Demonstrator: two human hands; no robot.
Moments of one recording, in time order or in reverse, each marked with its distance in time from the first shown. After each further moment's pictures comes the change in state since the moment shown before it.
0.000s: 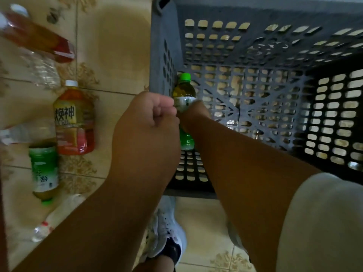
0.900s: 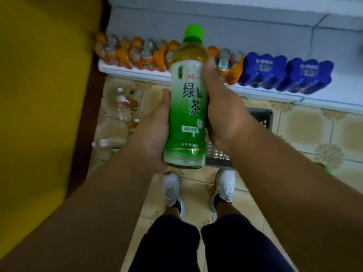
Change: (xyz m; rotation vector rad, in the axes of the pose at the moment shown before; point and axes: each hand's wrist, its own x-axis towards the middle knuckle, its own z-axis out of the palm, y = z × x) left_hand -0.245 0.289 -0.167 -0.695 -0.468 -0.231; right_hand -0.517 -0.155 -0.285 0.726 -0.341 -0.517
